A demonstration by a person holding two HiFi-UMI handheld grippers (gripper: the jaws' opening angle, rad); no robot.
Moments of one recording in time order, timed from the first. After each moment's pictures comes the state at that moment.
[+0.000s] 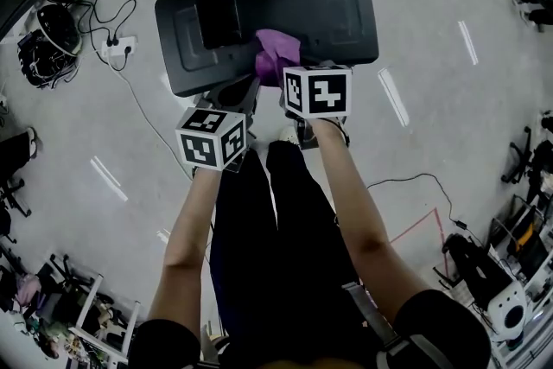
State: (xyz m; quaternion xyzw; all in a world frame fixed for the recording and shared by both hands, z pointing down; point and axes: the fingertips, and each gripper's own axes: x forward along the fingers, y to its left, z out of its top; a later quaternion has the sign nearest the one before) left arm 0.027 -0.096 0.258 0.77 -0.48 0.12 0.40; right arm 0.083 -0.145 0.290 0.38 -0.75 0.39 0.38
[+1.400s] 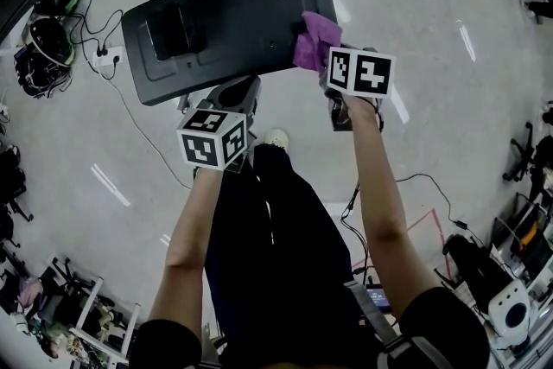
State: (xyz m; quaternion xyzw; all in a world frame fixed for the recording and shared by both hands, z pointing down) left arm 0.117 -0.120 0.260 0.77 -0.48 0.13 0.40; right arm 0.254 -0.220 0.287 0.45 -0.72 0.38 0.36
